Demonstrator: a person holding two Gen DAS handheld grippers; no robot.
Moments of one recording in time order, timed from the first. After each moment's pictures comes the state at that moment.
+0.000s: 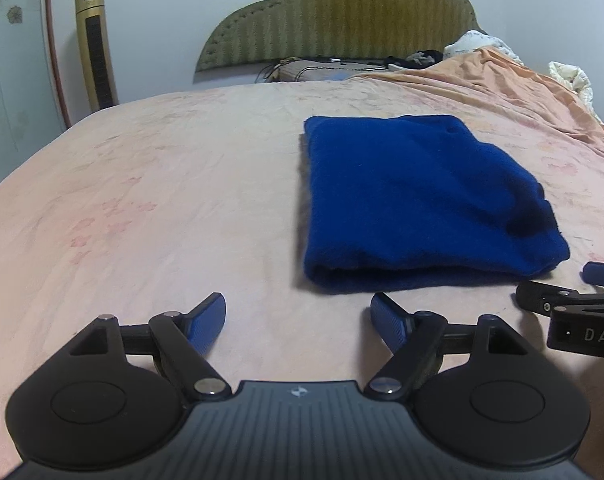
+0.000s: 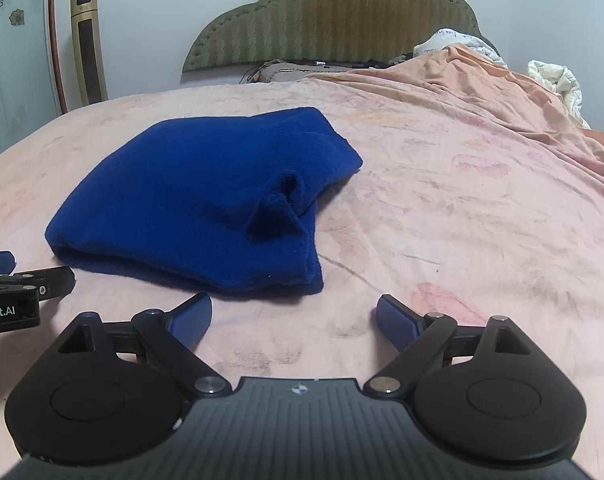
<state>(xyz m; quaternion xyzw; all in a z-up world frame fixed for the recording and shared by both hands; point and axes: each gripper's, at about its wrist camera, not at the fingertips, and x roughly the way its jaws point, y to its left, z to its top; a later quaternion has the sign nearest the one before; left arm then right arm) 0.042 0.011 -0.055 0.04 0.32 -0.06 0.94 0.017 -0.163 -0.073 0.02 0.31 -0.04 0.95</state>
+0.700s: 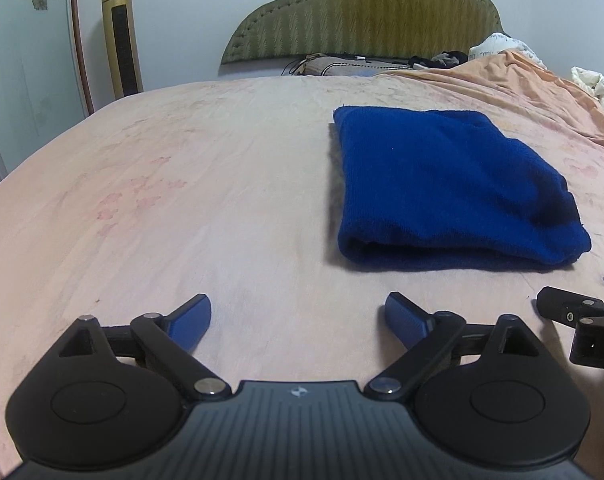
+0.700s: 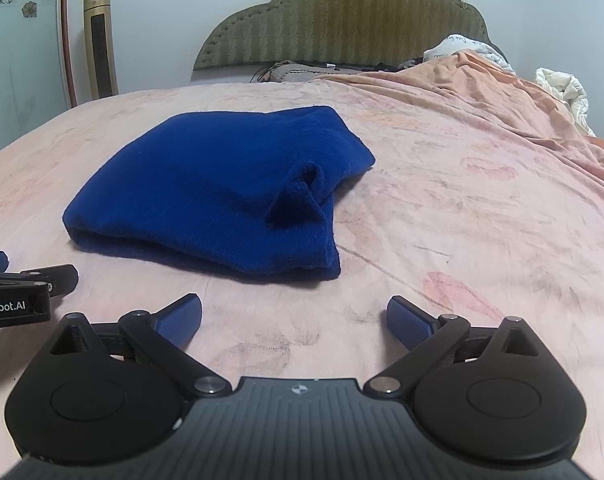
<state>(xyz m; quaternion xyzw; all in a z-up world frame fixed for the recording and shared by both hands) 0.034 0.025 -0.063 0.03 0.32 -0.03 0.94 0.008 -0.154 -0.073 0.01 0.31 -0.03 0.95</state>
